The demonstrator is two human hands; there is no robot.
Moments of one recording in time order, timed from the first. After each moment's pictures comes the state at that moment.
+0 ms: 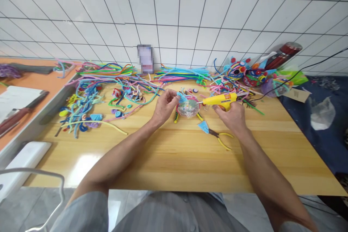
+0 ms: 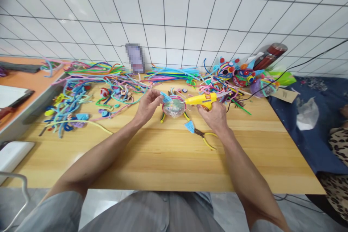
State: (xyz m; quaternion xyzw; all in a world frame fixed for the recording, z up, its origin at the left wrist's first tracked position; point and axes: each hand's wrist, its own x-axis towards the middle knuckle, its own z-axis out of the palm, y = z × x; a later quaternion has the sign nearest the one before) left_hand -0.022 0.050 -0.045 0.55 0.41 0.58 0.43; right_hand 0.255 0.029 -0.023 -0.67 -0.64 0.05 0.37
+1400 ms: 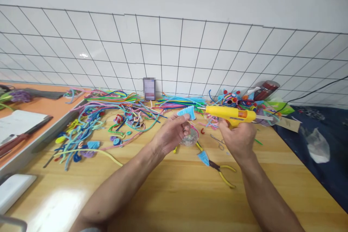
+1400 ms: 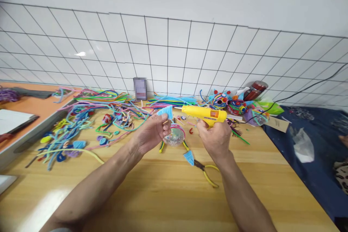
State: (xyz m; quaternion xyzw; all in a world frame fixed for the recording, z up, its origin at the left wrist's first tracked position) left_hand 0.004 0.027 0.057 0.28 0.25 0.52 0.77; right_hand 0.223 0.028 0.056 -0.63 -0.61 -0.10 0.47
